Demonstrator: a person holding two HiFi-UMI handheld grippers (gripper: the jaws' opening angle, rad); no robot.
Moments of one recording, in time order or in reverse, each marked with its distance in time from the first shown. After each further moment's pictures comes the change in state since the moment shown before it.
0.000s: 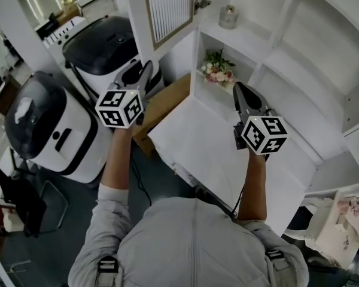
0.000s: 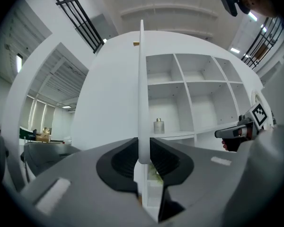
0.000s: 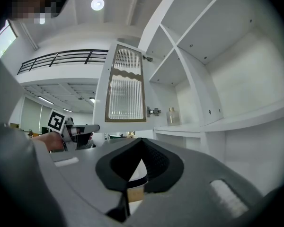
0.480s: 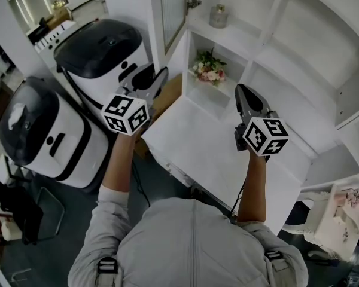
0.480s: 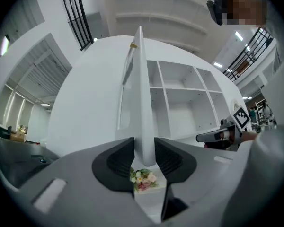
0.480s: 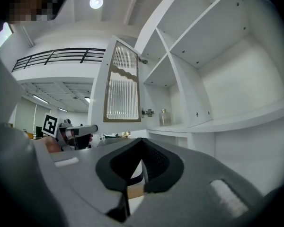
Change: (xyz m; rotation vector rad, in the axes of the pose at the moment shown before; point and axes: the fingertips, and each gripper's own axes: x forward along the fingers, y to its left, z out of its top) left arm 0.010 -0.068 0.002 -0.010 -0.088 -0.240; right arm -0.024 -0.016 0.003 0.006 0.001 -0.065
